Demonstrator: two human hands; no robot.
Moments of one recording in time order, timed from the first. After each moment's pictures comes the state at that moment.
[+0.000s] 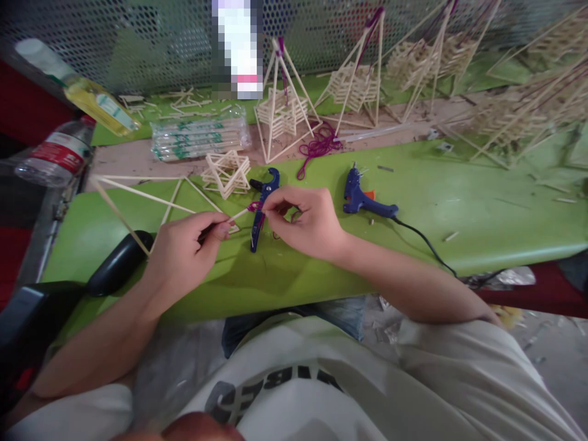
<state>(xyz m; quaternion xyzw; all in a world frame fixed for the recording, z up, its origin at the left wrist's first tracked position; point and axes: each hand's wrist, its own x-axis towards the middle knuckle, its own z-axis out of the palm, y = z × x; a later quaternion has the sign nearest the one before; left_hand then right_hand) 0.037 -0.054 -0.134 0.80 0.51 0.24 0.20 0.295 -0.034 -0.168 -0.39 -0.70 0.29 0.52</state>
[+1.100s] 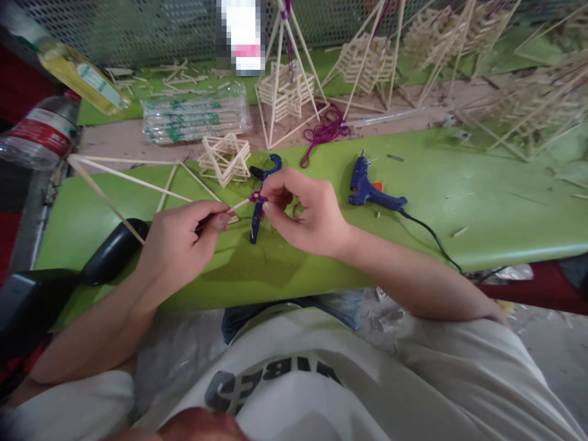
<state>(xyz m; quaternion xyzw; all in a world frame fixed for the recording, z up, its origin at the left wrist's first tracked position) 0.038 -0.055 -0.136 0.80 0.52 0.22 0.19 0.299 -0.032 -0.170 -0.32 -0.75 0.27 0.52</state>
